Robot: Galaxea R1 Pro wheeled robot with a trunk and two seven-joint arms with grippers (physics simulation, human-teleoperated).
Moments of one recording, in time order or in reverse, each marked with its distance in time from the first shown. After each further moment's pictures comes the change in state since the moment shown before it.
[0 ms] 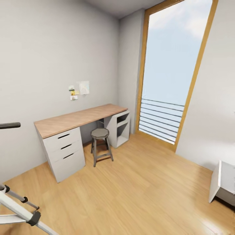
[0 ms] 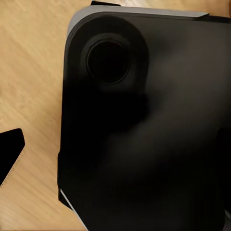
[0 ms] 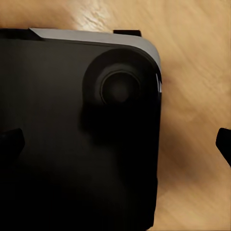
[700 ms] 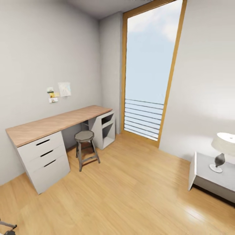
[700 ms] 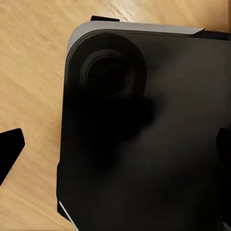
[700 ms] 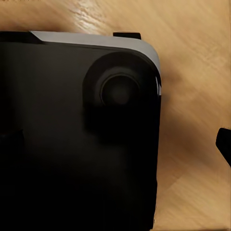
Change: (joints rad) left arm 0.000 -0.001 0.001 0.000 0.000 -0.035 0.000; right arm 0.000 0.000 0.001 0.000 0.001 0.001 0.000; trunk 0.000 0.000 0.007
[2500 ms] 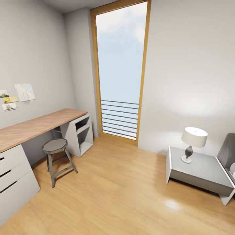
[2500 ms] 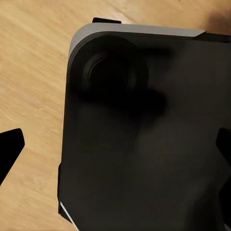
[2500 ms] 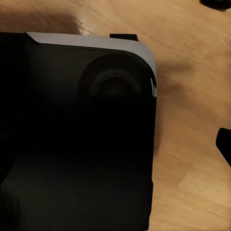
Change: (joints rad) left arm 0.000 0.003 0.000 0.000 0.004 0.000 0.000; right arm 0.000 -0.006 0.003 0.000 0.002 -0.001 -0.001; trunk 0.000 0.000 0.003
